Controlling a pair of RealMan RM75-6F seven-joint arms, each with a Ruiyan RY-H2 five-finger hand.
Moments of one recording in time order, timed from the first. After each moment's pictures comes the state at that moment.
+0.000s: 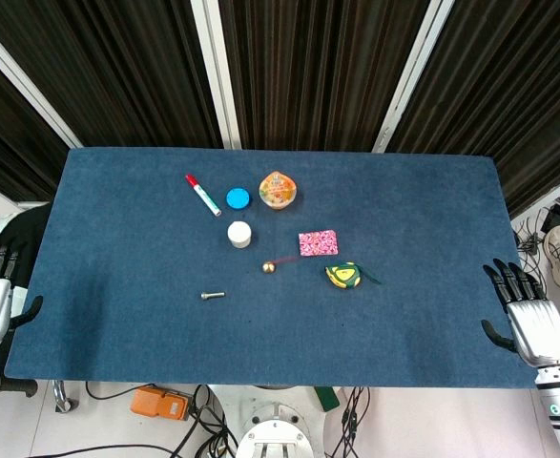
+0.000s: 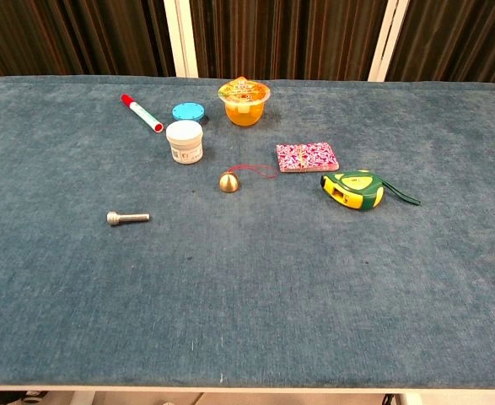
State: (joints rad) left arm -0.14 -1.08 -0.06 -1.57 1.39 1.37 0.02; right arm 0.13 -1.08 0.02 -1.59 -1.56 1.42 -0.05
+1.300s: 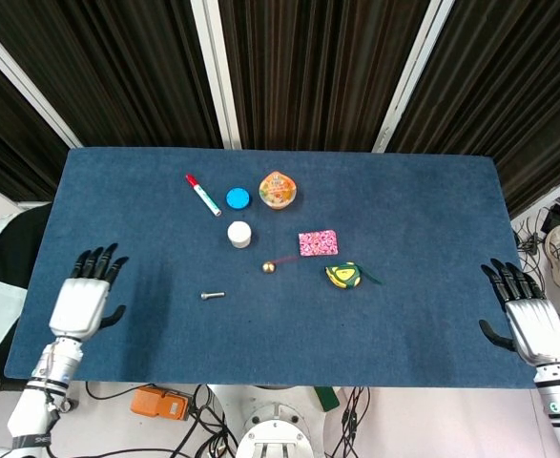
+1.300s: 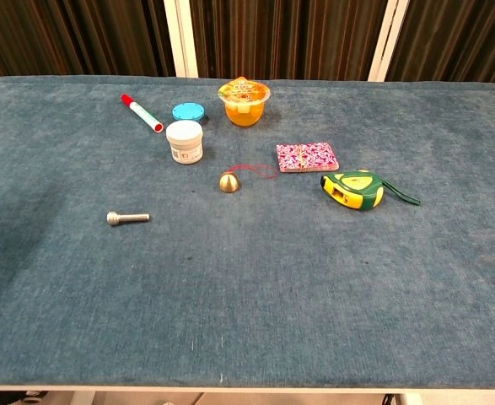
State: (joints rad) left arm -0.28 -1.22 -0.06 -1.87 1.32 1.23 0.50; right arm 0.14 -1.07 0.02 -1.60 -1.55 1.39 -0.01
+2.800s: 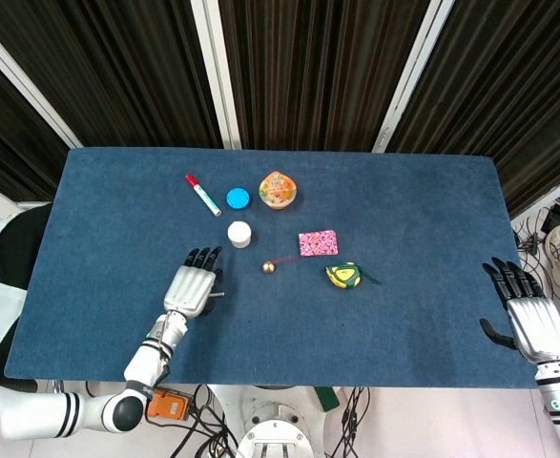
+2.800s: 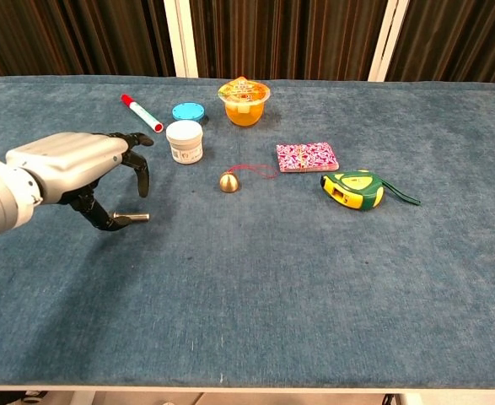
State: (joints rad) left arm -0.66 -1.61 -0.12 -1.71 0.87 1.08 0.77; right arm 0.14 -1.07 0.02 -1.60 -1.53 1.37 0.01
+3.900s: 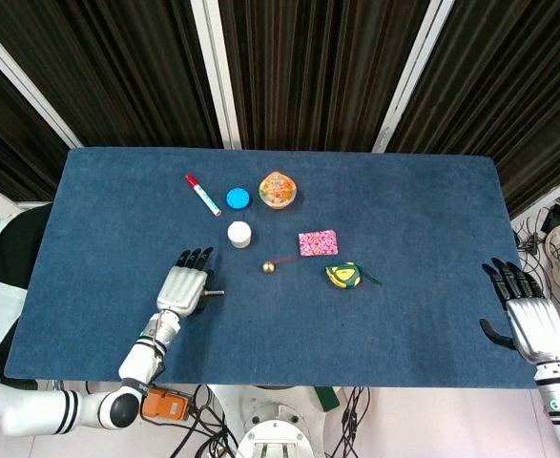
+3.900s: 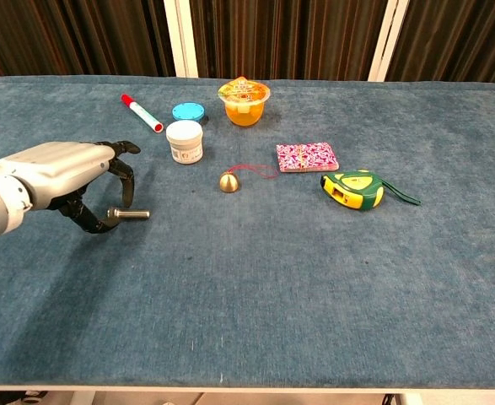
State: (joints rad) left arm -0.67 -1.61 -0.08 -1.65 0.86 1.07 0.67; right arm 0.14 -1.07 0.02 -1.60 -1.53 1.37 -0.01
